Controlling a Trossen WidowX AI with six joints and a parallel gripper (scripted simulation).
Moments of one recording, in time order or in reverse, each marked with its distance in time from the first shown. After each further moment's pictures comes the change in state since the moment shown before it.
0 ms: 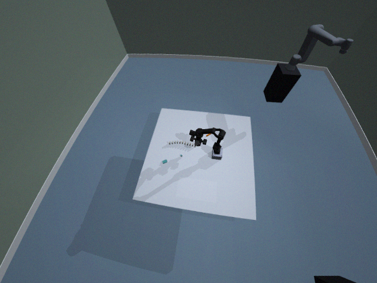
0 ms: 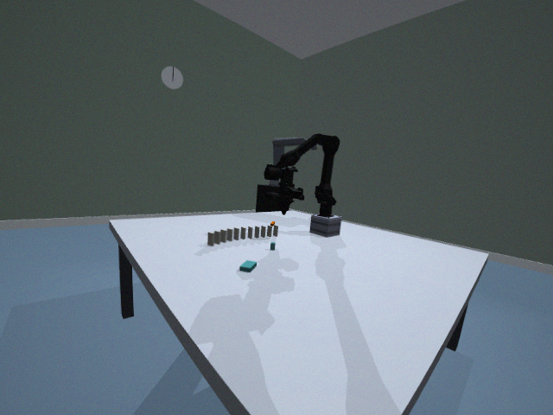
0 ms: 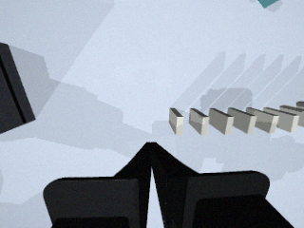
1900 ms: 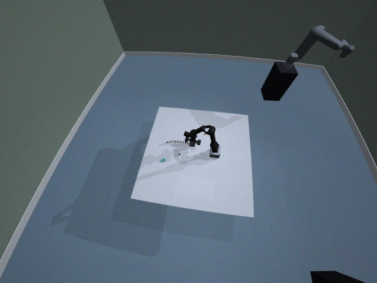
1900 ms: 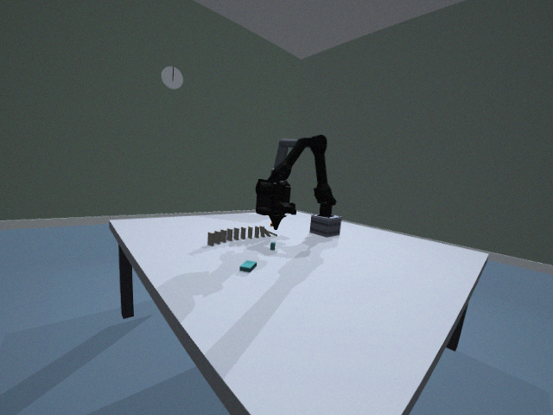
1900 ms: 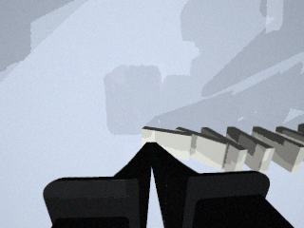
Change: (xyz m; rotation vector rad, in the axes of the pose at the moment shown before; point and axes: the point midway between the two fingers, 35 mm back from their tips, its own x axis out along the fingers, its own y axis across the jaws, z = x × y) arm 0.067 -0.043 0.004 -0.028 -0.010 -0.020
